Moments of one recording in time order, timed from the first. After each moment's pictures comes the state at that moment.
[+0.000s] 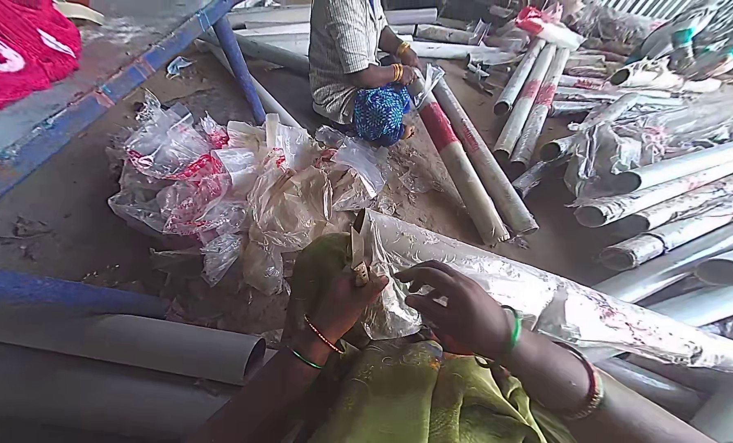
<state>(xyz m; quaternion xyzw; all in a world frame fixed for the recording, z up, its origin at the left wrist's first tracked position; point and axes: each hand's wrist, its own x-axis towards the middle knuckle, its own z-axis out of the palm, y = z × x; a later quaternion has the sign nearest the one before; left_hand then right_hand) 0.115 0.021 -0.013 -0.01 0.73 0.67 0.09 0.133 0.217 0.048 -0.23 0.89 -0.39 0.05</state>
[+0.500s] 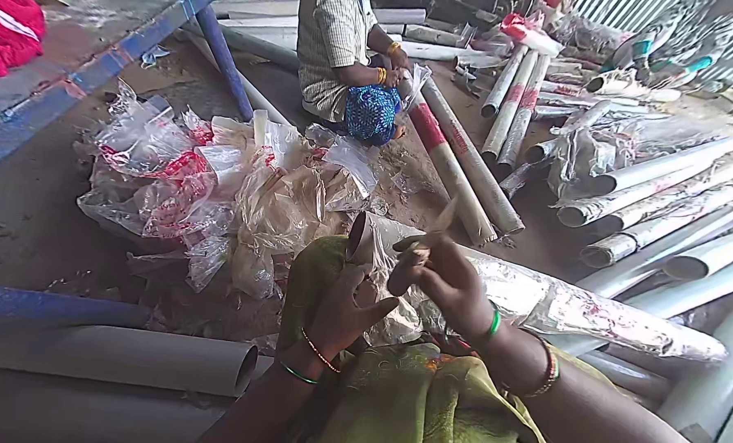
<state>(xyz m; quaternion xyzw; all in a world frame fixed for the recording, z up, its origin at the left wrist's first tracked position) 0.118 0.007 -0.023 0.11 0.81 0.57 0.04 0.111 0.190 0.030 -0.18 0.78 -0.59 -0.07</state>
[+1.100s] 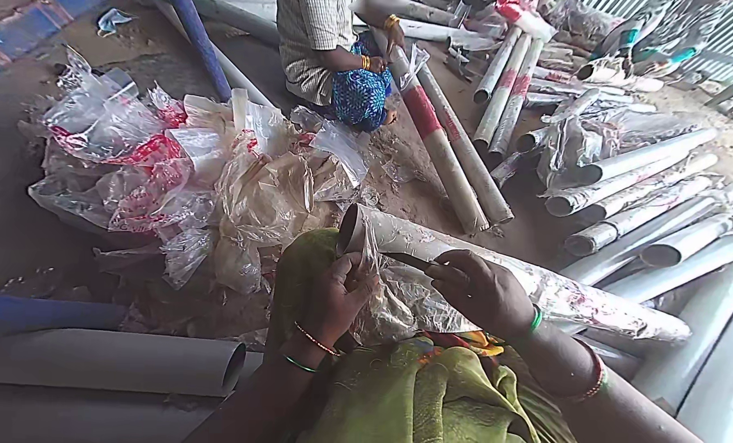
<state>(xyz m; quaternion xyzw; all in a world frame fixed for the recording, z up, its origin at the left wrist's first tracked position) 0.105 0.019 -0.043 0.06 0.76 0.64 -0.01 0.120 0.255 0.026 -0.22 0.95 -0.21 -0.13</state>
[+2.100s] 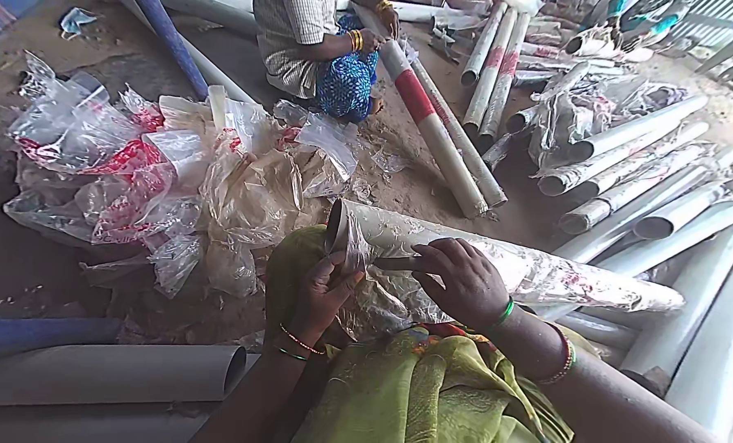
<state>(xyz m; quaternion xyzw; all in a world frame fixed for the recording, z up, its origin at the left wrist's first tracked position) 0.096 0.016 -0.080 0.16 0.64 0.74 -0.08 0.119 0.246 0.003 -0.23 0.95 -0.11 -0.19</state>
